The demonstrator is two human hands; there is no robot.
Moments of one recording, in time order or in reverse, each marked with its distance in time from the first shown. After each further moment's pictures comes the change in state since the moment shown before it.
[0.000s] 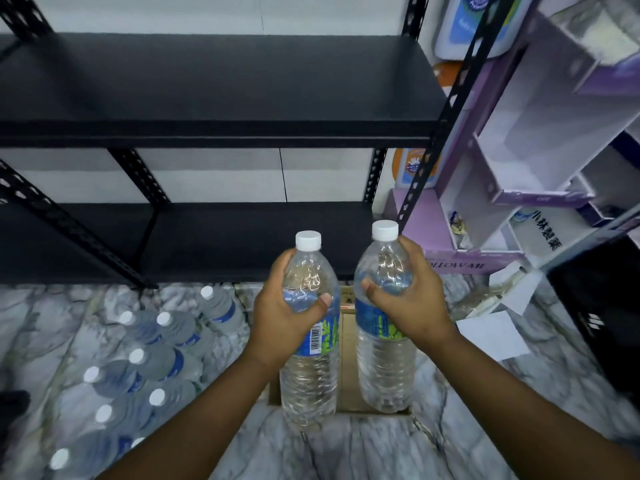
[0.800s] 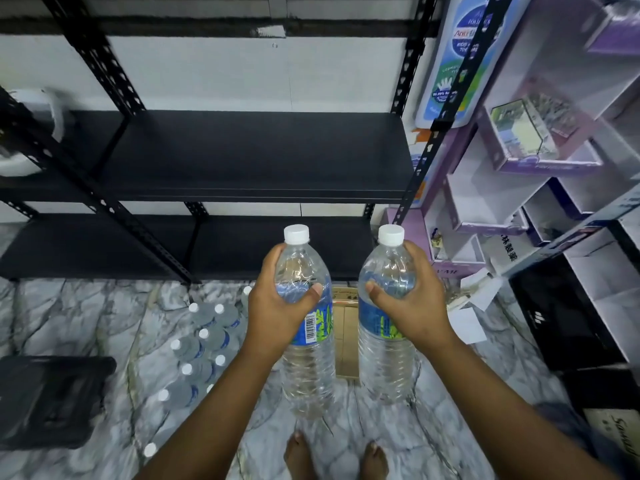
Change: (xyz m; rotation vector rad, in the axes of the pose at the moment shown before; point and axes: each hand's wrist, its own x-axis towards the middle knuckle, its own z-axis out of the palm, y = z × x) left_hand -0.056 0.274 -0.098 0.018 0.110 -0.043; right_hand -0.053 -0.269 -0.091 -0.031 -0.004 0.028
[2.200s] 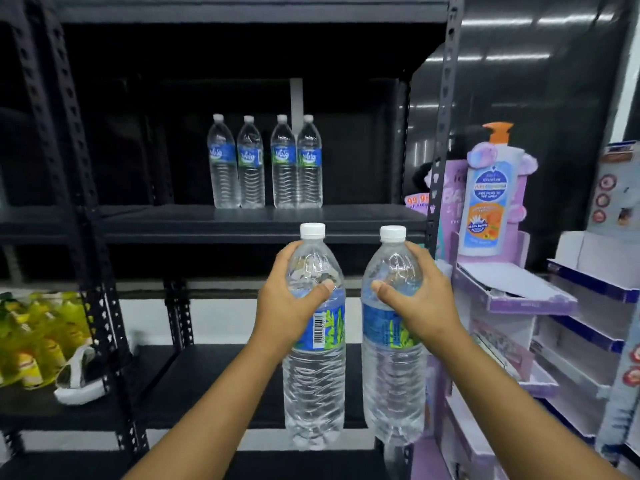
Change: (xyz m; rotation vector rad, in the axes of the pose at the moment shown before) left_hand 0.057 0.307 -0.101 -0.178 0.041 0.700; right_hand 0.046 -0.316 -0.096 0.060 0.250 -0.617
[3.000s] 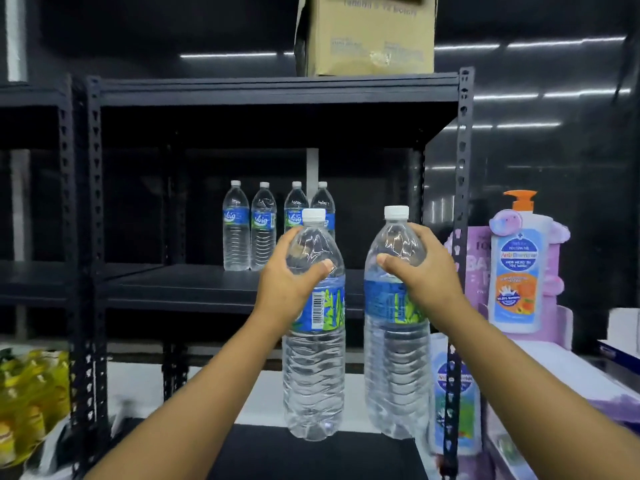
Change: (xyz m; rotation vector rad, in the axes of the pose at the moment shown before) left_hand 0.152 0.012 0.006 0.062 0.089 0.128; right_hand 0.159 -0.025 0.002 0.129 0.034 -0.167
